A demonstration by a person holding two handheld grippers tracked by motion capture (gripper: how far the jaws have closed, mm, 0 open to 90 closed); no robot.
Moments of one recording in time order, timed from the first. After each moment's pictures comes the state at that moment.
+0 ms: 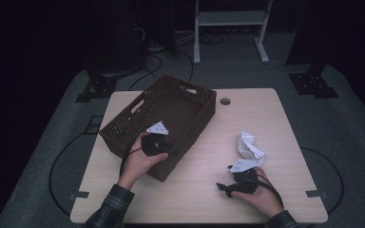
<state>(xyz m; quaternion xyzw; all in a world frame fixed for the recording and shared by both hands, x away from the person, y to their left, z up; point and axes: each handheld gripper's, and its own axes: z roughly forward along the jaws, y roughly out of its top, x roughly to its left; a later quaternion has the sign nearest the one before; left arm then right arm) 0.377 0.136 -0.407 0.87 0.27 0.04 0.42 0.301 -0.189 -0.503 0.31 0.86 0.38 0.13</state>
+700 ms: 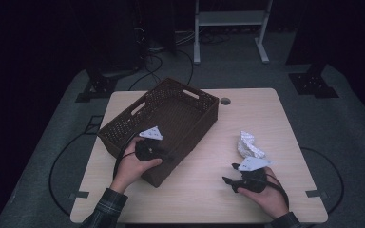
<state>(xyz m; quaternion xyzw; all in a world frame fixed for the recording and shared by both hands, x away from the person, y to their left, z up) 0.363 0.152 -0.407 0.87 0.25 0.01 0.42 0.288 -0.206 -0.469 0.32 0.84 0.41 0.17</state>
